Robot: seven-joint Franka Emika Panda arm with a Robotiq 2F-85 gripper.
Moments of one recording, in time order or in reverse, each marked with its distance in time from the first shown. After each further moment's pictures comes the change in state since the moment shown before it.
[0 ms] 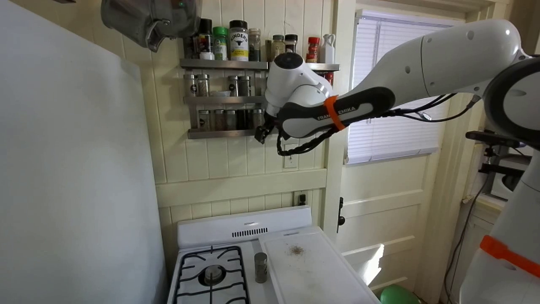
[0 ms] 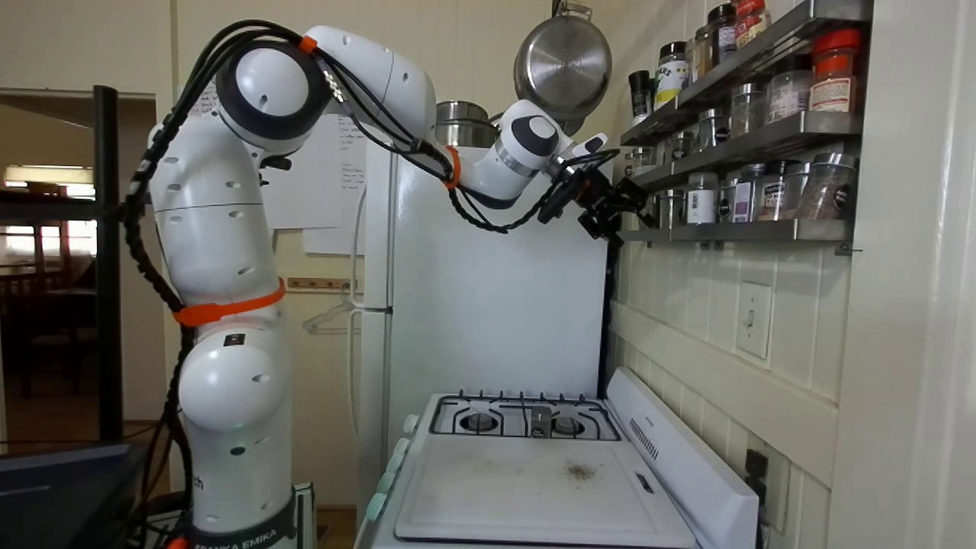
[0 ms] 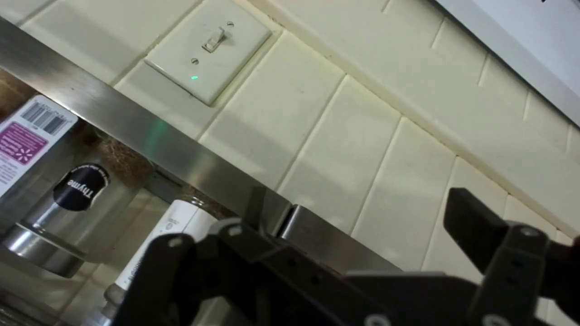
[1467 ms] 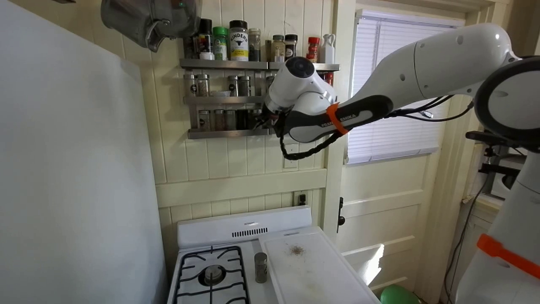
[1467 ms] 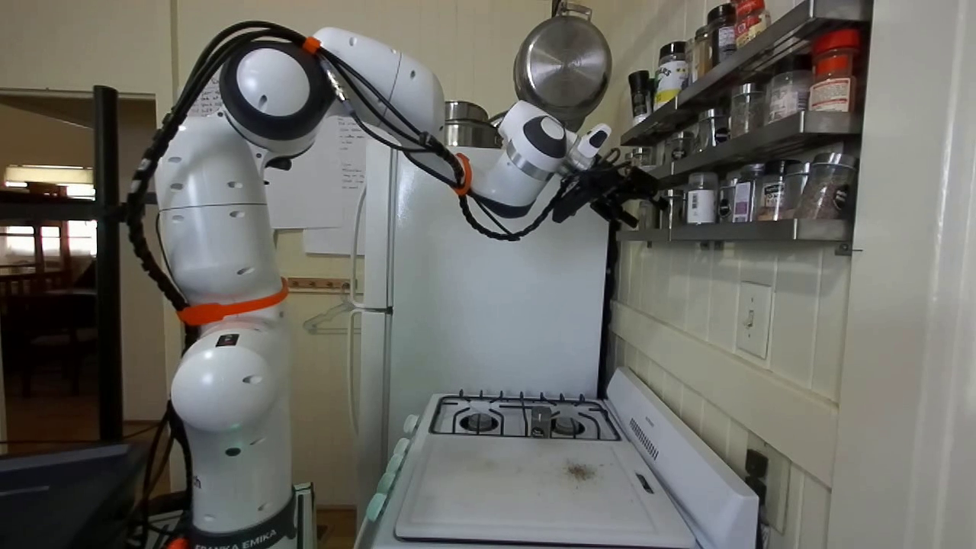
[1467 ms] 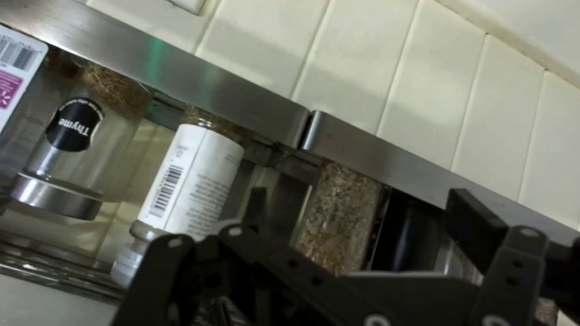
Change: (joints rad) arm -0.067 0.023 -0.001 -0.006 -0.120 0.295 0.221
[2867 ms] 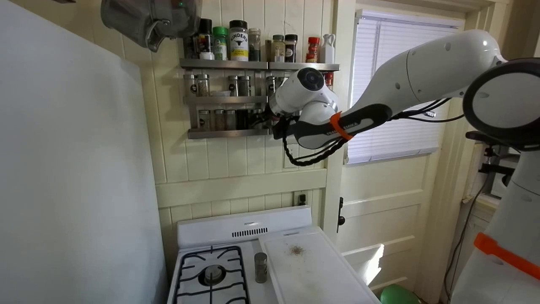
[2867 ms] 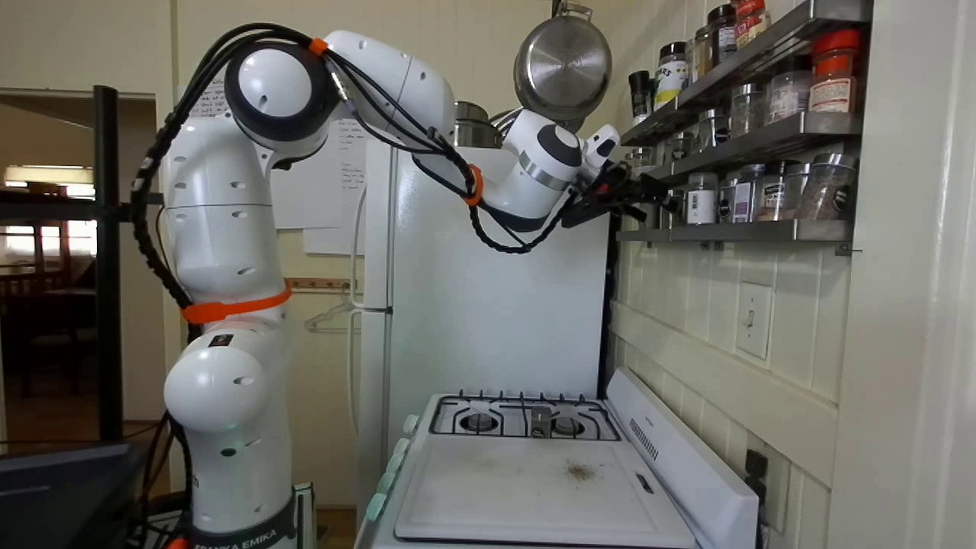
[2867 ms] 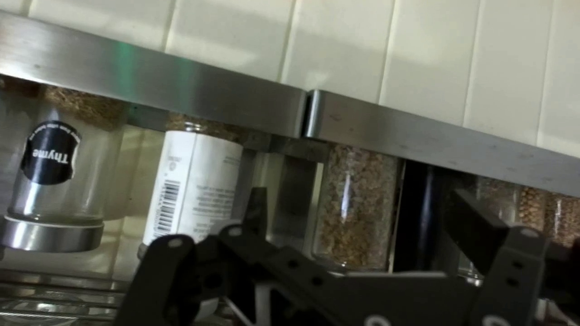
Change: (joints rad) arm -0.063 0.027 -0.012 -0.023 -0.105 0.225 0.237
